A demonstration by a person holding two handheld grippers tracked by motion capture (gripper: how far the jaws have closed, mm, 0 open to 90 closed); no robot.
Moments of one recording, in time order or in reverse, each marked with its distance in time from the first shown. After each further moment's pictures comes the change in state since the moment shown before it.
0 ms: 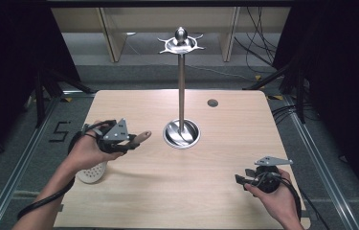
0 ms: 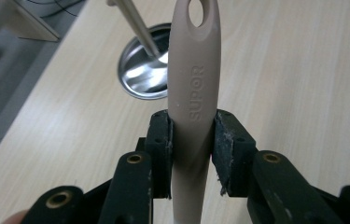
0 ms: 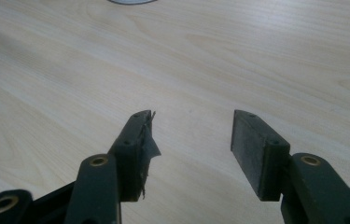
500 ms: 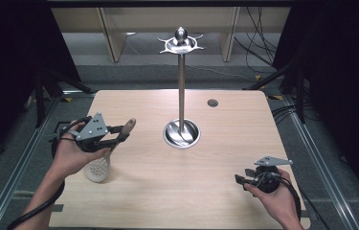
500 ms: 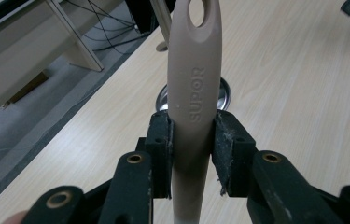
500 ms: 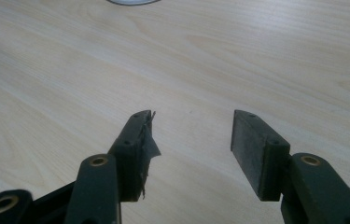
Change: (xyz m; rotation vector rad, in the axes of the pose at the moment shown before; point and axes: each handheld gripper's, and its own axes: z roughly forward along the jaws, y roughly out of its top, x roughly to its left) left arm -0.002 -0.007 -0.041 -0.218 0.135 -0.142; right arm 0.000 0.000 0.001 -0.006 0.003 -0.011
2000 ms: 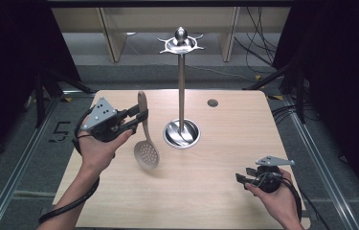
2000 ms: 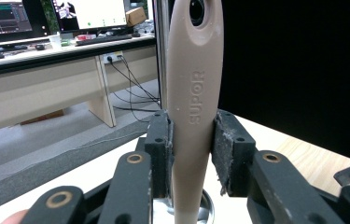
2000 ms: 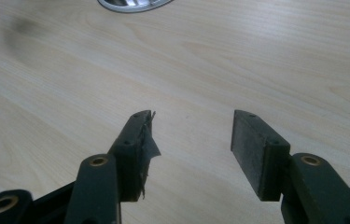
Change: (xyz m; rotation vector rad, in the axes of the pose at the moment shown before) left arm -0.027 0.061 0.019 -0.336 0.134 -0.297; right arm 0.000 0.000 -0.002 -0.019 0.000 0.008
